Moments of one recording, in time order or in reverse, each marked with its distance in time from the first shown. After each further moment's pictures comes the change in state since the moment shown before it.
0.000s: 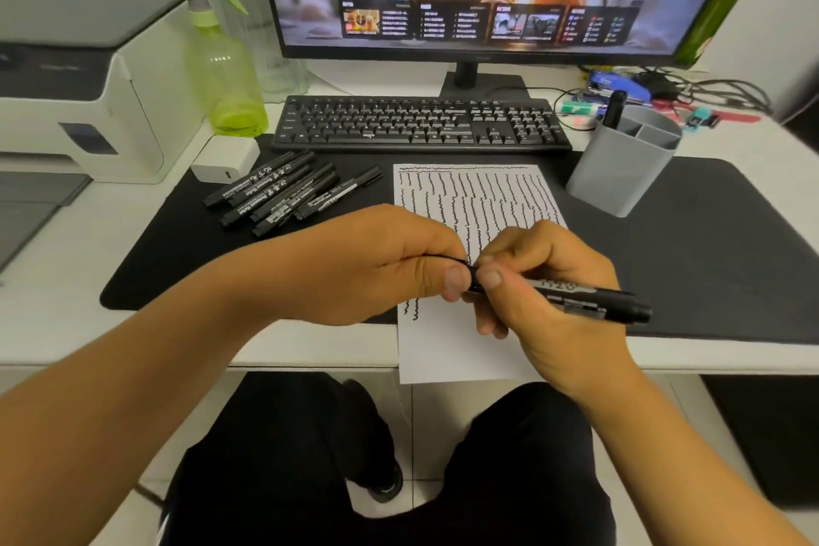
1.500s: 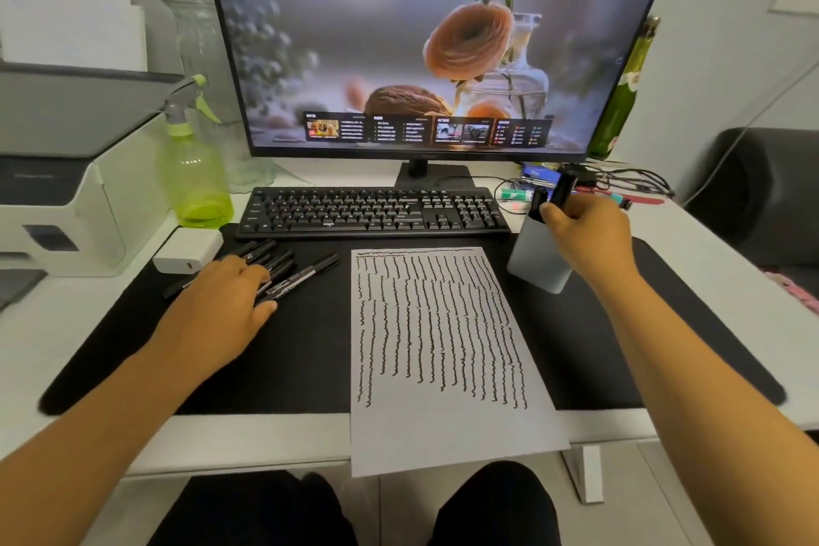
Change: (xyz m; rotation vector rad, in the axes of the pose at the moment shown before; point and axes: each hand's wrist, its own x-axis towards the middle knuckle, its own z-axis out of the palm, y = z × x) left_hand -0.018 -0.131 -0.018 0.763 0.524 -0.659; right_hand 0.112 0.030 -0.165 -1.063 0.513 0.513
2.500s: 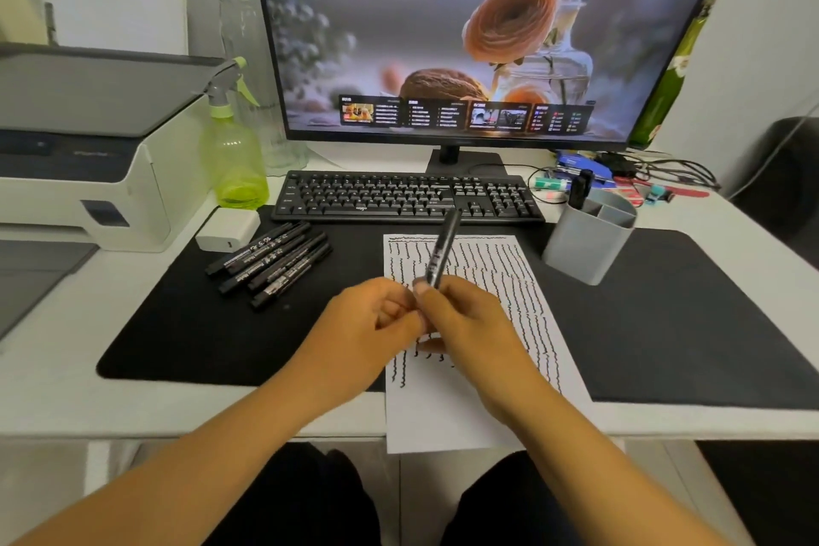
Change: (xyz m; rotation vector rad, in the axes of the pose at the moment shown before) left_hand -0.056 0.098 -0.026 -1.177 -0.164 0.110; right_hand -0.174 -0.073 0.056 0.693 -0.656 -0.025
